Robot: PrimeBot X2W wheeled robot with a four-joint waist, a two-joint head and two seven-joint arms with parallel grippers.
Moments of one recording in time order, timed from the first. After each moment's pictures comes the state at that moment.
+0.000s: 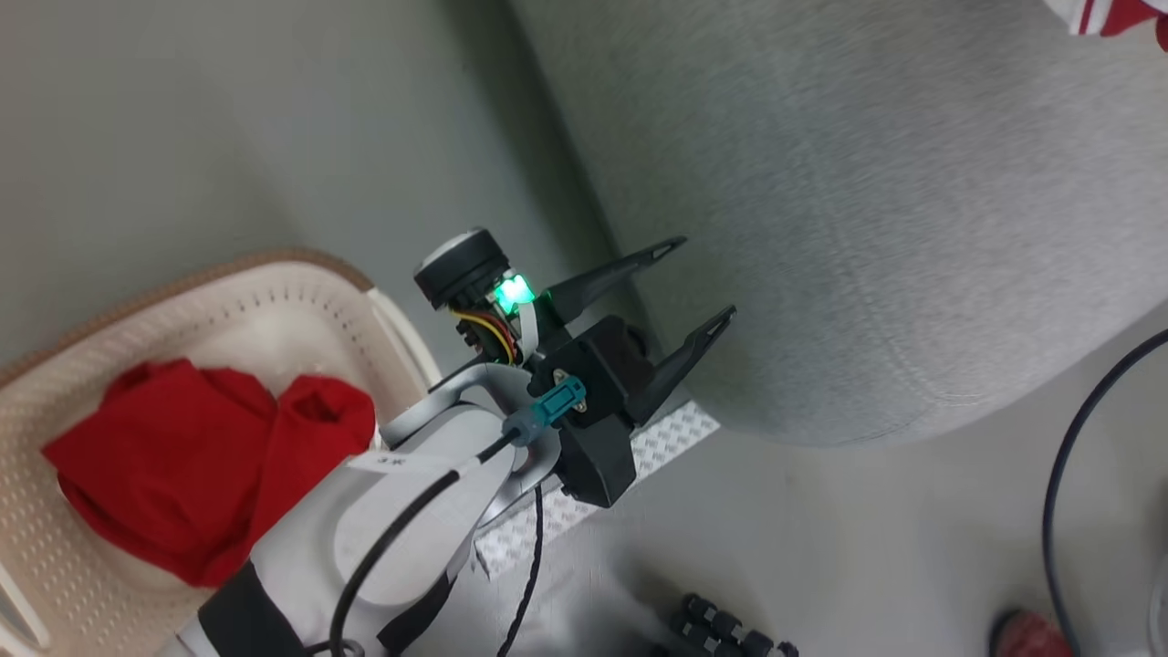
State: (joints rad) left arm -0.92 0.13 -0.83 0.27 -0.09 -0.11 -0.12; right arm -1.04 -0.32 -0.15 0.25 0.45 0.13 -0.26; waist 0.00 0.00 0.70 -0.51
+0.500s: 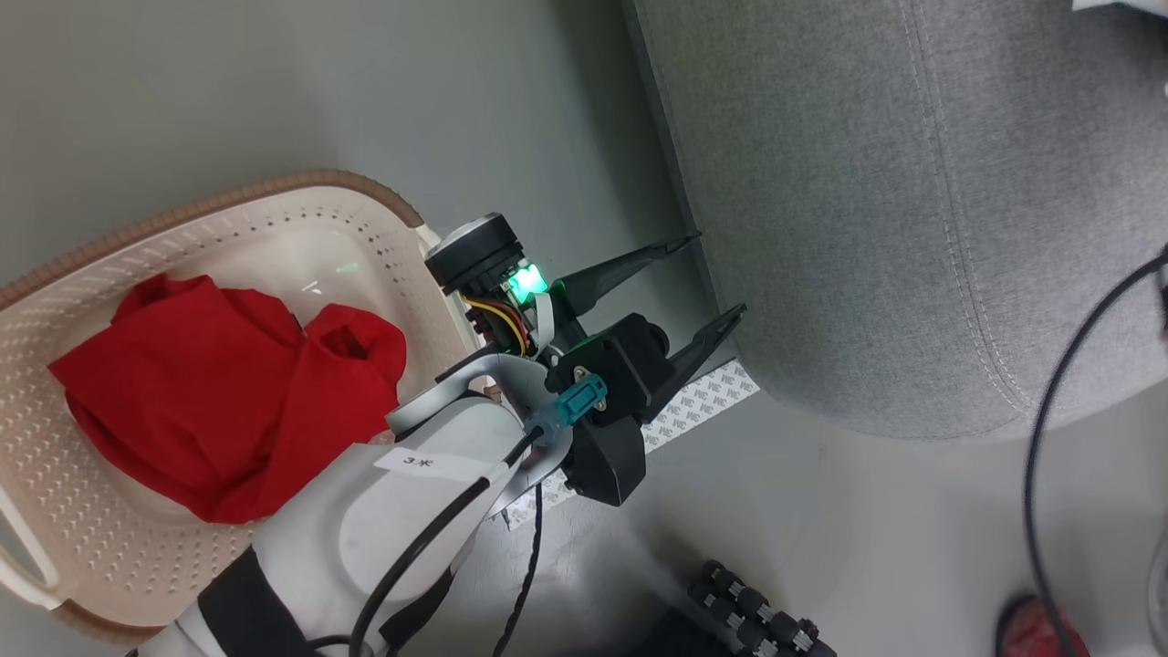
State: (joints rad) left arm -0.96 0.14 -0.87 0.25 -0.07 -0.10 -0.08; right arm -1.15 -0.34 -0.15 0.75 0.46 0.13 -0.26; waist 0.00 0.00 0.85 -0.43
